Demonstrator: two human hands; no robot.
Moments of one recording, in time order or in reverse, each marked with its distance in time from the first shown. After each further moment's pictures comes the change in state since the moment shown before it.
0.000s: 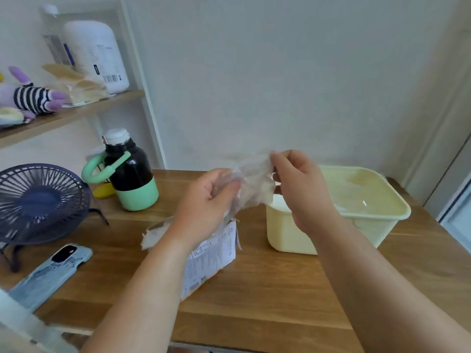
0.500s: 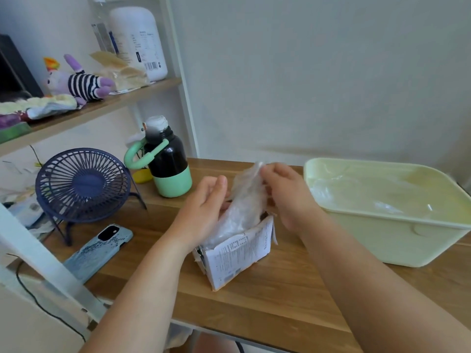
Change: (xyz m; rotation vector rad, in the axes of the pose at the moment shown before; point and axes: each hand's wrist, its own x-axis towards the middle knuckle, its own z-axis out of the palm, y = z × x) left_hand -0.010 -0.051 -0.053 0.078 -0.008 -0.245; right_hand 0.009 0.045 0.069 0.132 -0.269 0.216
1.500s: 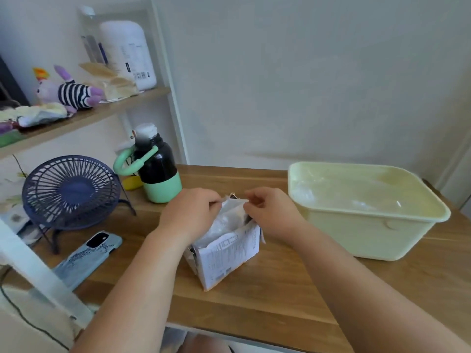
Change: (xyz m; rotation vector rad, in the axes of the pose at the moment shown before) left_hand 0.003 0.023 -0.002 0.806 -0.040 0.064; right_hand -0.023 0.006 -0.014 -0.737 -0.125 -0.132
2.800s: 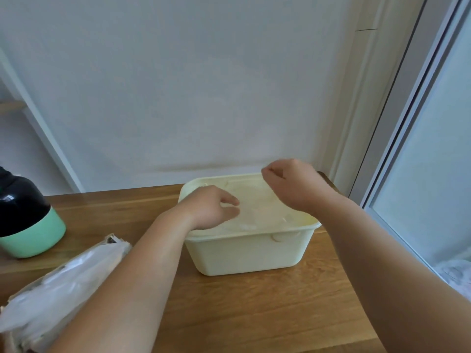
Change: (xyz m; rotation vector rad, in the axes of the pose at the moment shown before) left_hand 0.101 0.174 0.070 -0.169 -0.444 0.297; right_hand -0.017 0.081 -0.195 -0.353 0.281 0.169
